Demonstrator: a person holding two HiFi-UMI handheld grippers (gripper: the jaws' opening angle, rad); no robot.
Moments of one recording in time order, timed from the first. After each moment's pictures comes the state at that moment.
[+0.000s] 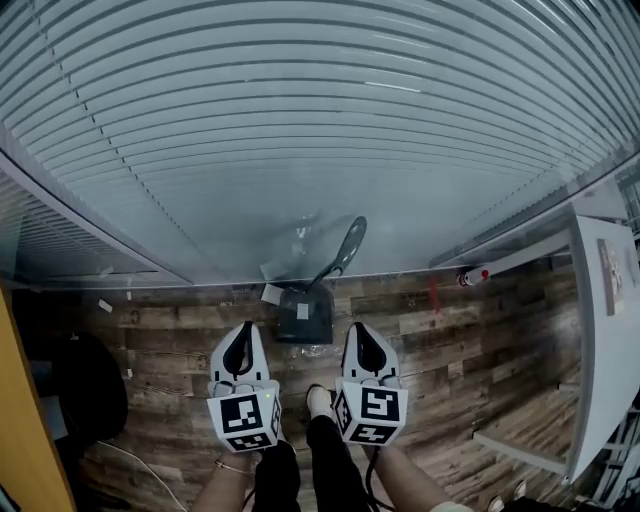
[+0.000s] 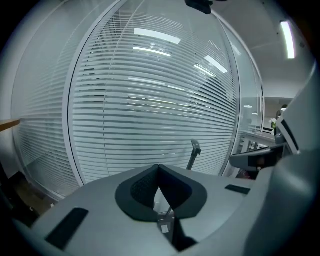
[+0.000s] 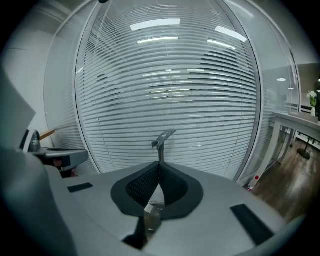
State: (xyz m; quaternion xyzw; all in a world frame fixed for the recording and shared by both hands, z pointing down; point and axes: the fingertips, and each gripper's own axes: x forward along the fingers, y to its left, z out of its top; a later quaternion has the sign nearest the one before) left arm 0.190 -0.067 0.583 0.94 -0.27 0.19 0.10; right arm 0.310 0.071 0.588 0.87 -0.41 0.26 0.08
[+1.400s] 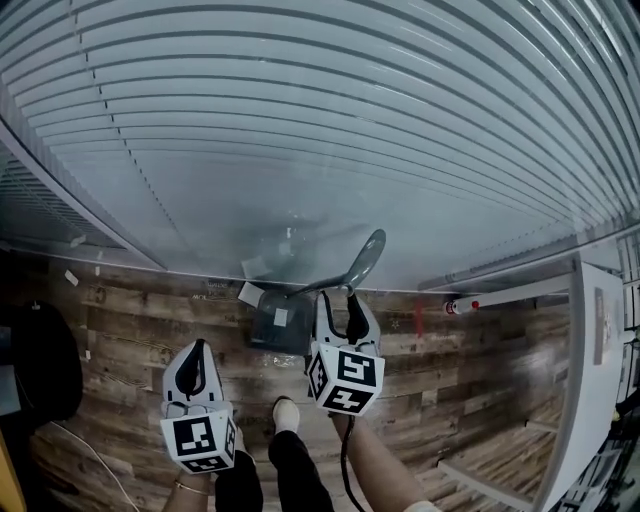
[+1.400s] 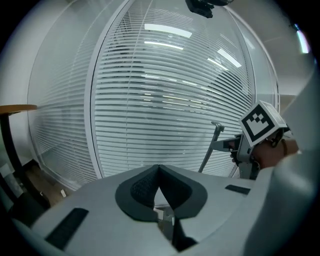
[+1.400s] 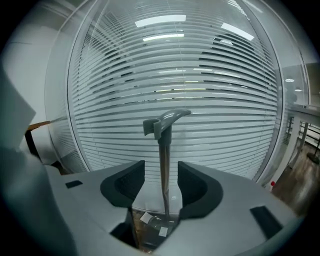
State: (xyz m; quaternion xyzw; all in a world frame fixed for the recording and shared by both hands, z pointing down) left arm 0.141 -0.091 0.643 0.91 -0.34 0.22 0.12; right arm 0.366 -0.007 0.654 0.86 -0.43 0.25 0.09
